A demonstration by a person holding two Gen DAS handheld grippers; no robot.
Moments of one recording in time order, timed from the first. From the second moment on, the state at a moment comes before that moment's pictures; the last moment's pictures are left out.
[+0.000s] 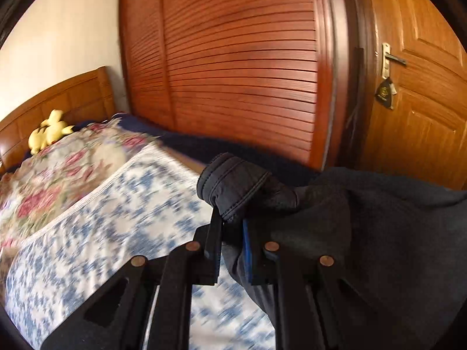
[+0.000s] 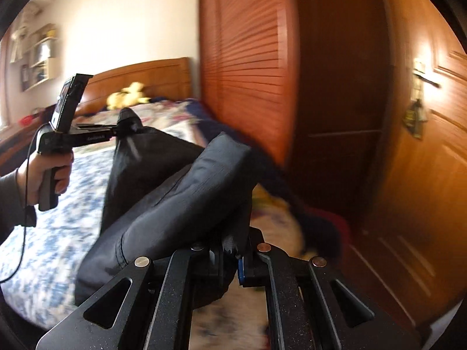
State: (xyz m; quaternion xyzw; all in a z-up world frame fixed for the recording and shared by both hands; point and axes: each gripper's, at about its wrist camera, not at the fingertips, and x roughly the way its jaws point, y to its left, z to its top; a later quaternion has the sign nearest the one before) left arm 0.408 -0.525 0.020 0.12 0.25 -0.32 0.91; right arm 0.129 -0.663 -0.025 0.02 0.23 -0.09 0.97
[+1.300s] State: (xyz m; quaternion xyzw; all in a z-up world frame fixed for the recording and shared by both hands) left arm 0.209 -0.368 0.054 0.09 0.20 -0.38 0.90; right arm 0.152 -0.706 -0.089 0.06 0.35 -0.17 0.92
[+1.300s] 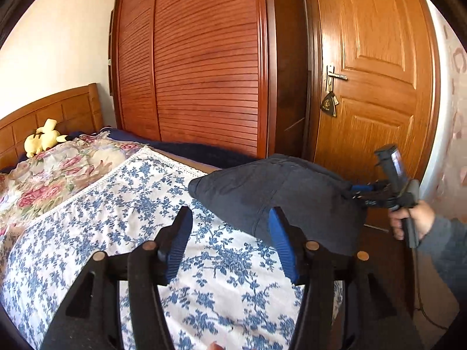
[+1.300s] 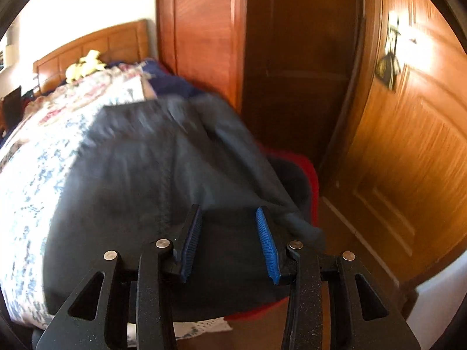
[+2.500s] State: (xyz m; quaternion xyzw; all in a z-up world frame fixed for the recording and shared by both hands) left arm 0.136 -0.157 -0.010 0.05 0.28 -0.19 0.94; right arm 0.142 -0.405 -0.060 0.01 0.30 0.02 0.95
